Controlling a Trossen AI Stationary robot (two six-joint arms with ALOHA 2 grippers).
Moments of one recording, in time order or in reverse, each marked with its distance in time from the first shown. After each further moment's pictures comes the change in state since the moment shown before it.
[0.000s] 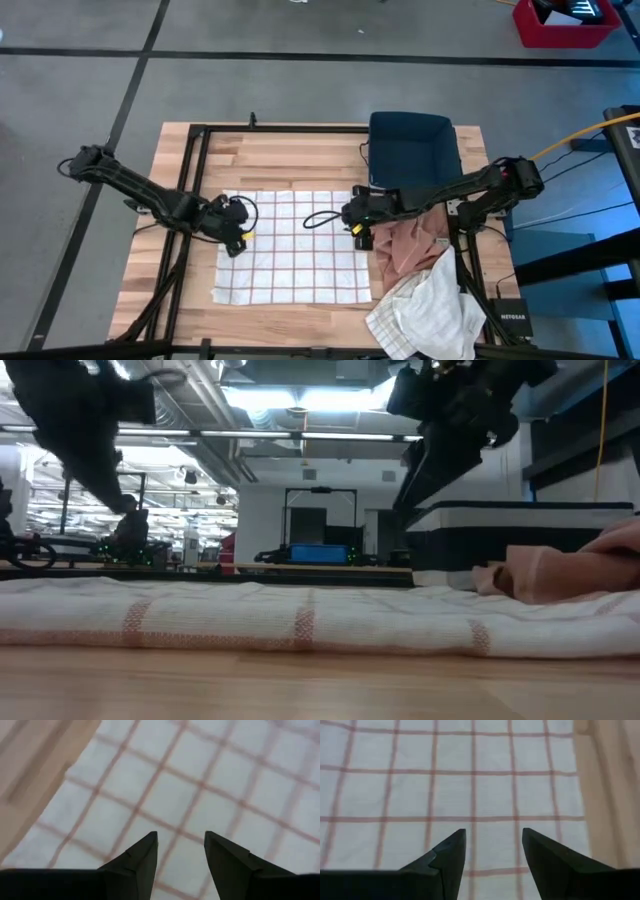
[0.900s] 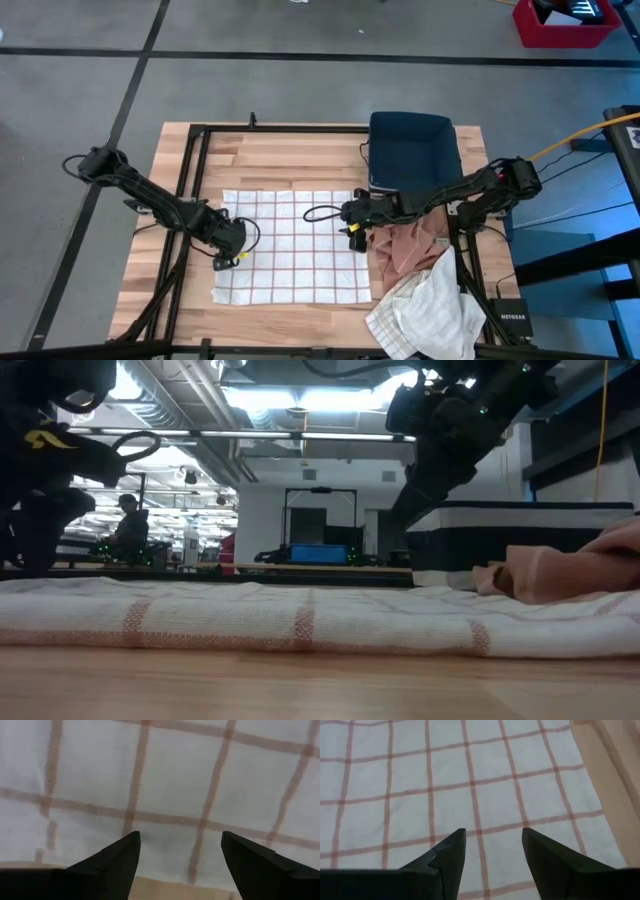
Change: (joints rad) left arm -0.029 0.169 -0.092 -0.018 0.279 0.144; right arm 0.001 0.017 -0.095 0.195 0.011 0.163
